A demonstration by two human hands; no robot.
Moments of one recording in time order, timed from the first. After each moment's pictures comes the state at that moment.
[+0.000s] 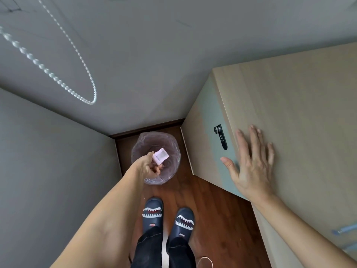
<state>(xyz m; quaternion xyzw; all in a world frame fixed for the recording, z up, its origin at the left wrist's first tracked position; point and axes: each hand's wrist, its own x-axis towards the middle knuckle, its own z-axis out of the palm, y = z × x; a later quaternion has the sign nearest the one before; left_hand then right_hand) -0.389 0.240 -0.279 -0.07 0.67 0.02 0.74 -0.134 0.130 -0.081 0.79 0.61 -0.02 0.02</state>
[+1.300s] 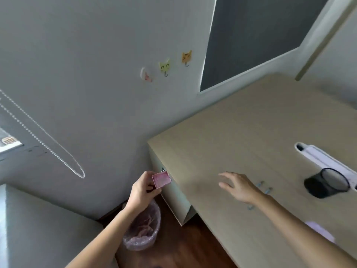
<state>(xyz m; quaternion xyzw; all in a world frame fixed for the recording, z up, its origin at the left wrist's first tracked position) -0.322 0.168 0.016 0.77 0.43 0.17 0.45 -0.032 -0.012 0.073 0.81 0.51 -0.26 -0.10</state>
